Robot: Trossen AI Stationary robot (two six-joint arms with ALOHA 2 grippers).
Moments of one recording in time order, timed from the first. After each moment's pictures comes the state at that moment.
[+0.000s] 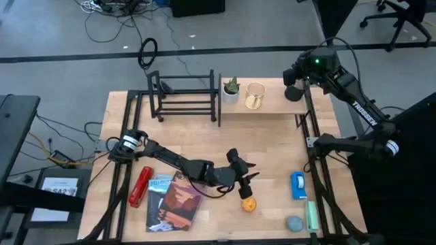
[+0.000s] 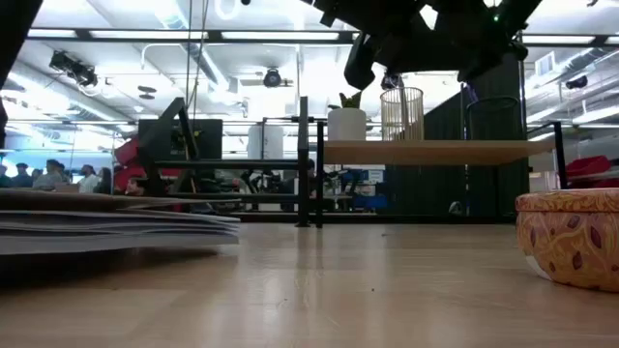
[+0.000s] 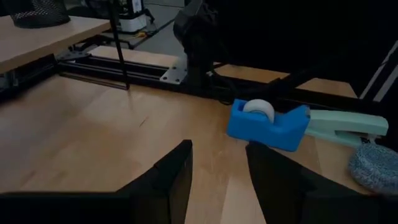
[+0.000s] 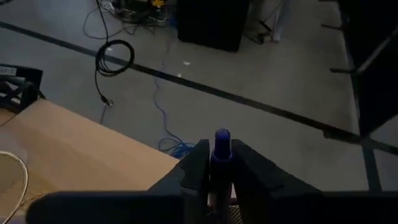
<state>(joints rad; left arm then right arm) -0.32 2.06 1.47 0.30 -0.56 -0.24 -0.93 1.01 1.18 -0.67 0.26 0.05</state>
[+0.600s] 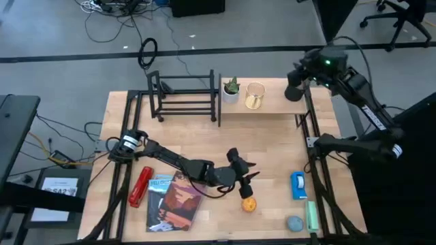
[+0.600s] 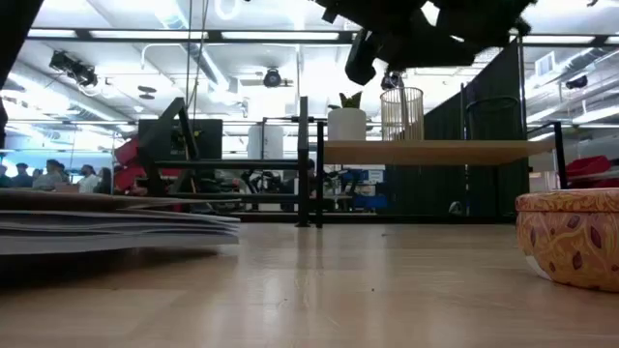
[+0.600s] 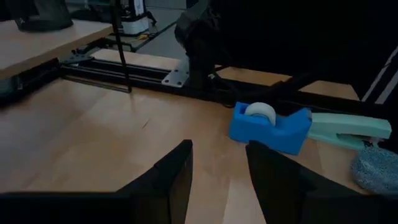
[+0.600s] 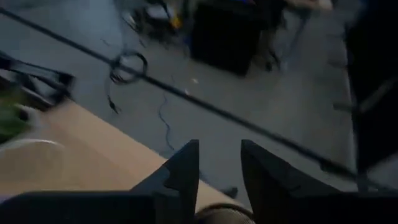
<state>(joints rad) -0.32 2.06 1.50 0.28 -0.59 -0.19 -0.82 0.93 1.29 -0.72 0.26 -0.09</state>
